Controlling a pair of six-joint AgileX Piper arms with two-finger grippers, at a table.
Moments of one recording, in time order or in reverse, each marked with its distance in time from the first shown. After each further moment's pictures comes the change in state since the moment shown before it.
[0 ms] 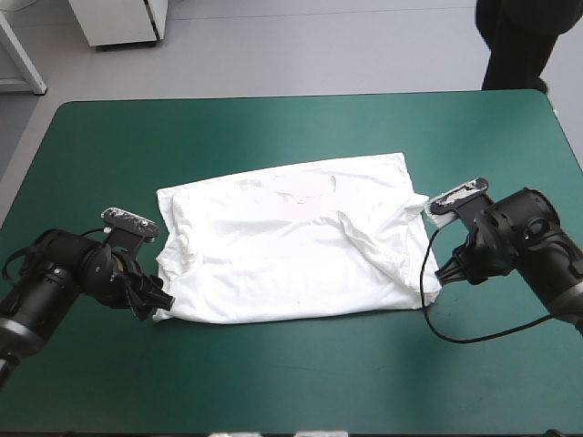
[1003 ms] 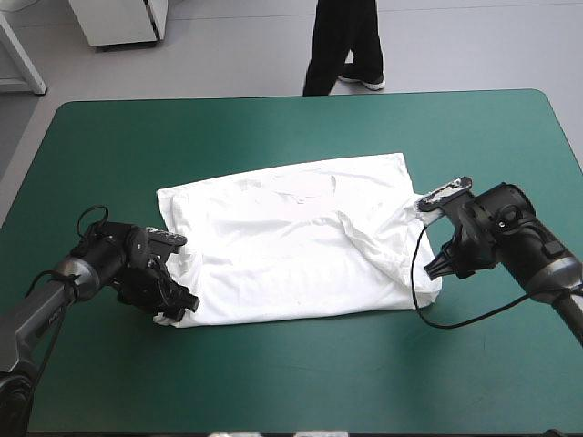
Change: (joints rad) left arm 0.085 0.348 0.085 -0.177 -0.176 0.087; right arm 0.000 0.087 0.007 -0.006 -0.071 0.010
